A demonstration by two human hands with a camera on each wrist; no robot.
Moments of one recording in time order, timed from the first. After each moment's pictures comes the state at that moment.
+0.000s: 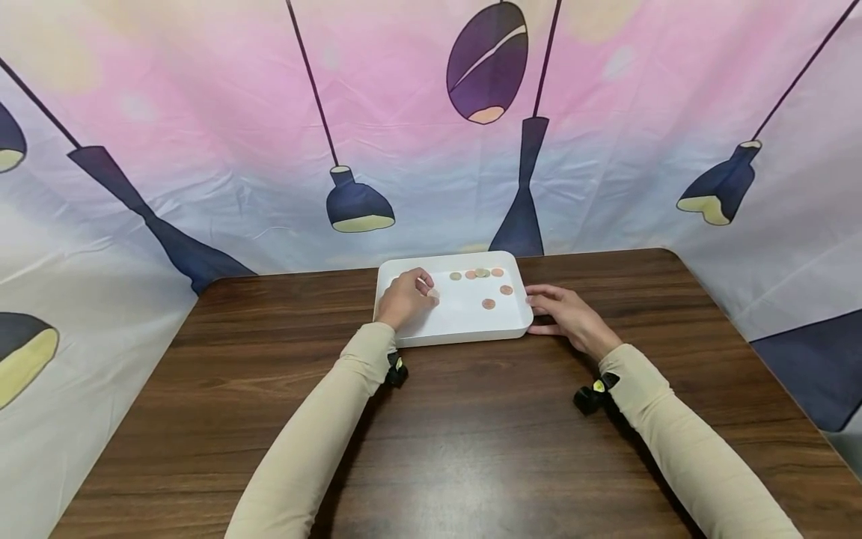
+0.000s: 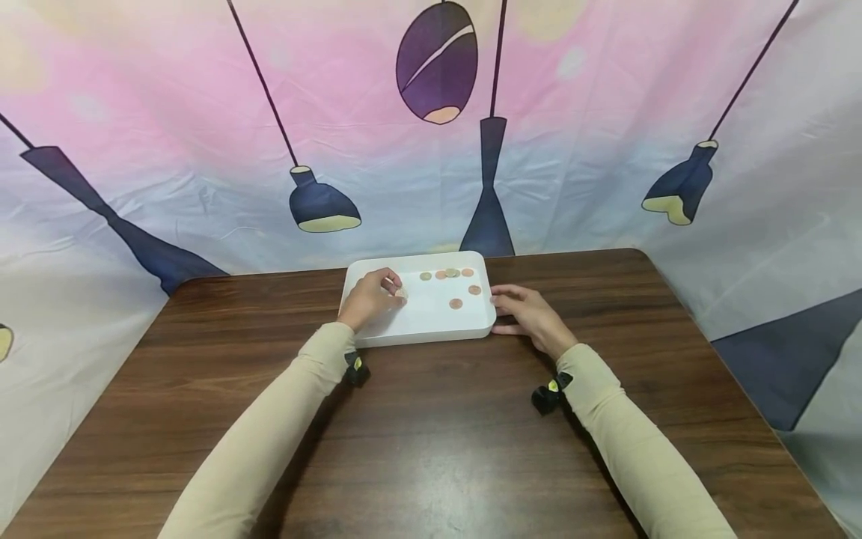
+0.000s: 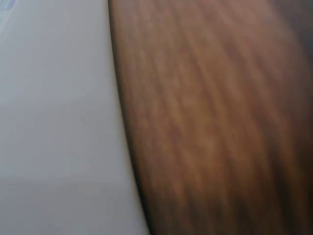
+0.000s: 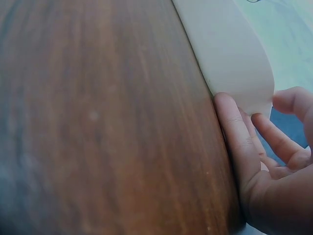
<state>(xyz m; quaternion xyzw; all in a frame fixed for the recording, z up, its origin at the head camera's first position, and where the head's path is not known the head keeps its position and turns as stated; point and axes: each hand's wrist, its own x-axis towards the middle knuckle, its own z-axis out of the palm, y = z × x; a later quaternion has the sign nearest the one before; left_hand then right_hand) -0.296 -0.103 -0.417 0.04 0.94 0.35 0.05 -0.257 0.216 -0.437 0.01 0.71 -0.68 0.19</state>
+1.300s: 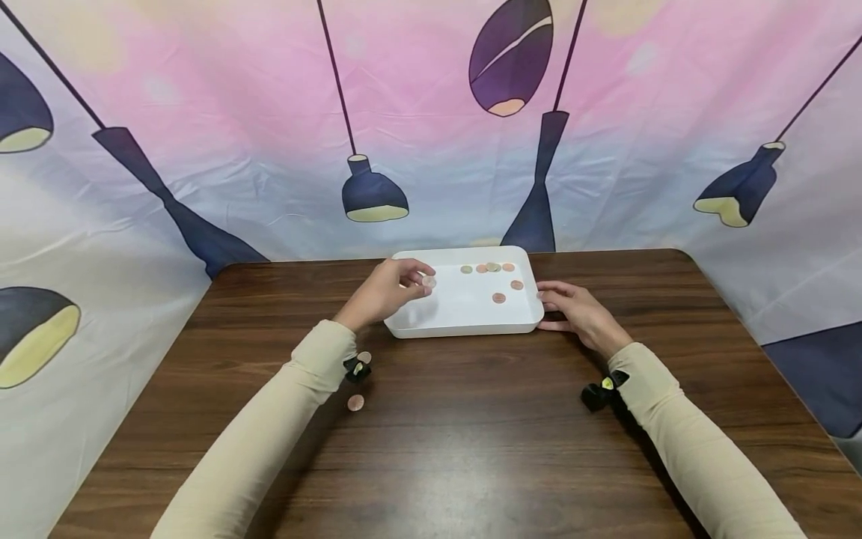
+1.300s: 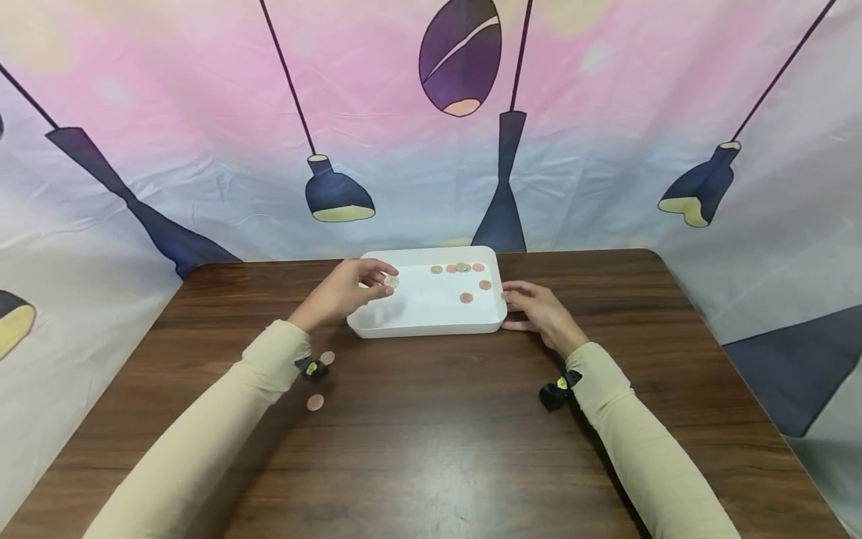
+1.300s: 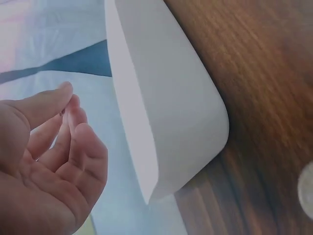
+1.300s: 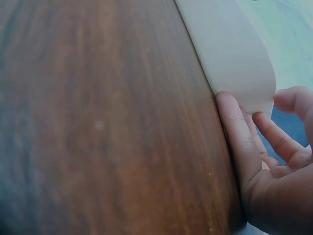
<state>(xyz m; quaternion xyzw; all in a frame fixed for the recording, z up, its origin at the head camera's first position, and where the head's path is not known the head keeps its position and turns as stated) -0.258 -0.148 -0.361 0.18 0.91 0.37 0.06 -0.255 0.213 -0.433 0.01 0.73 -0.66 0.19</state>
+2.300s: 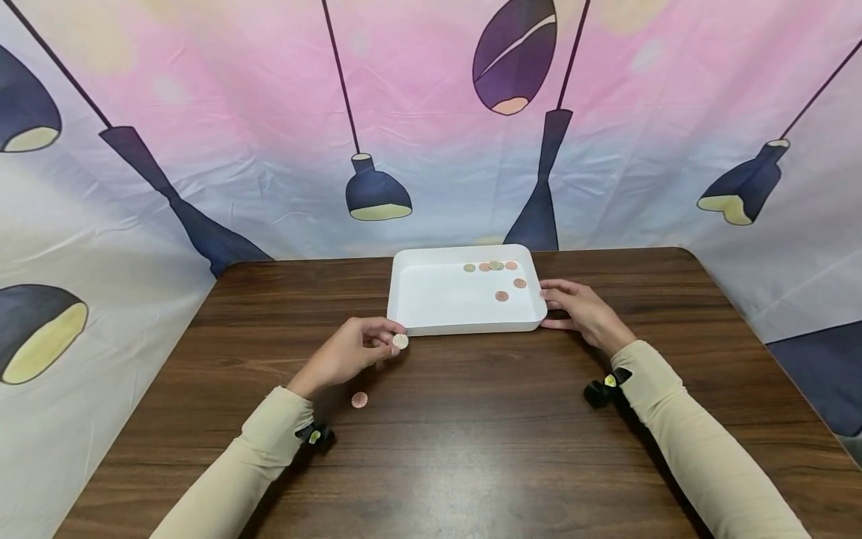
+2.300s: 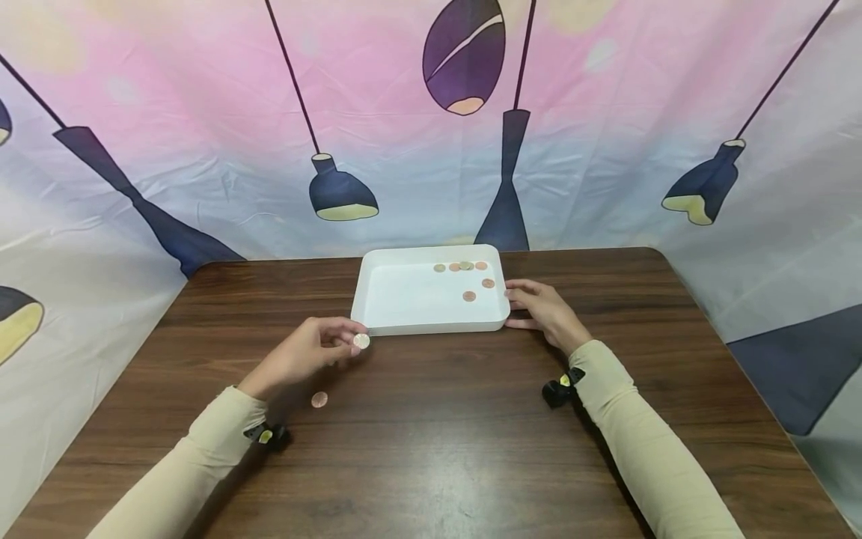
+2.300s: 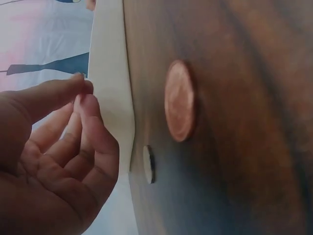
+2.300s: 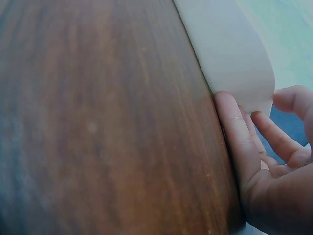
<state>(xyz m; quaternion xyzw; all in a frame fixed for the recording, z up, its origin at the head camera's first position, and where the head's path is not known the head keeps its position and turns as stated) -0.180 -0.208 -0.400 0.17 0.87 0.45 0.13 -0.256 0.212 -0.434 0.01 0.73 -0.66 0.19</state>
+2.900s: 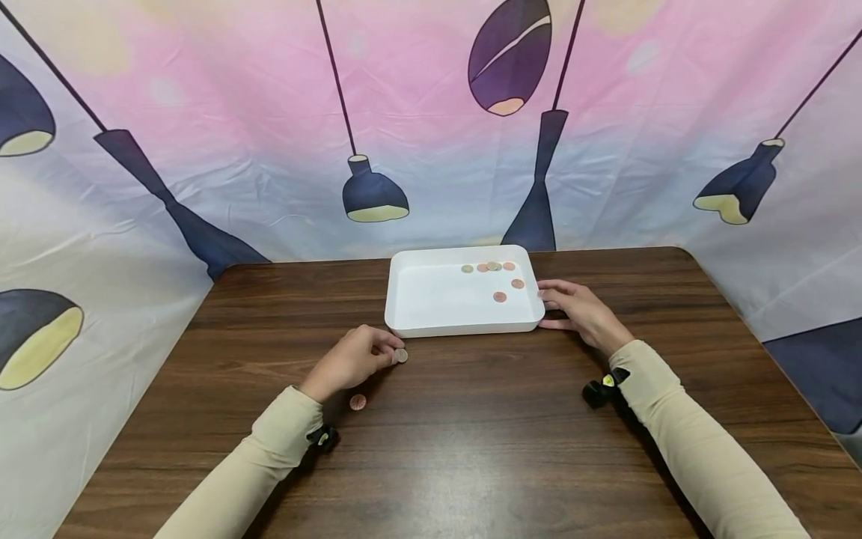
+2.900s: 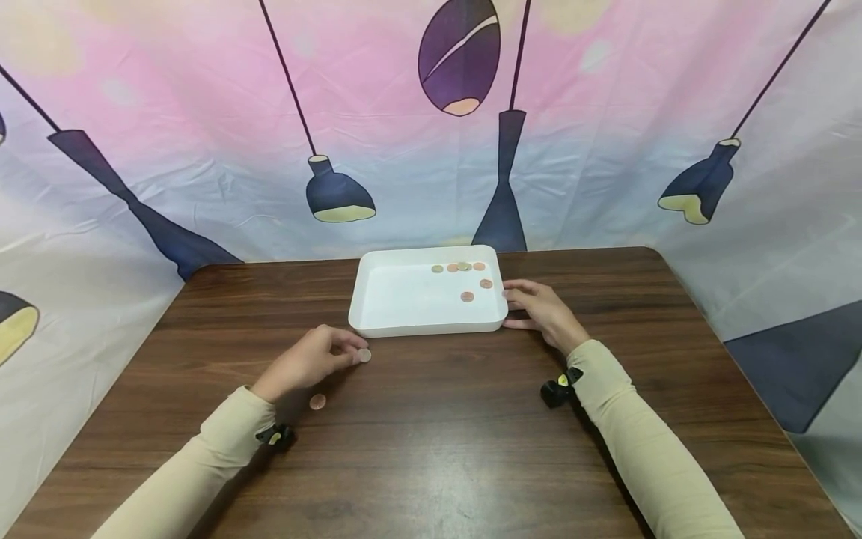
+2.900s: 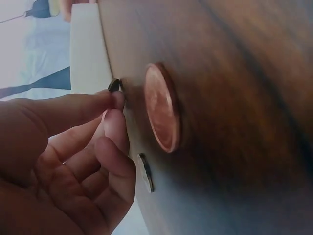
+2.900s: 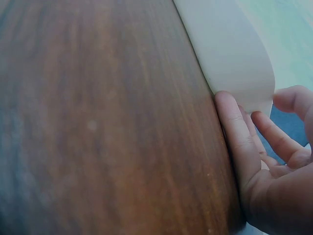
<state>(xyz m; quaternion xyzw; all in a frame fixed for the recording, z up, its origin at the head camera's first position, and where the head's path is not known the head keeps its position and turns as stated) -0.181 -0.195 -0.405 0.13 0.93 0.32 0.14 -0.257 0.213 -0.434 0.02 0.73 -0.66 0.19</state>
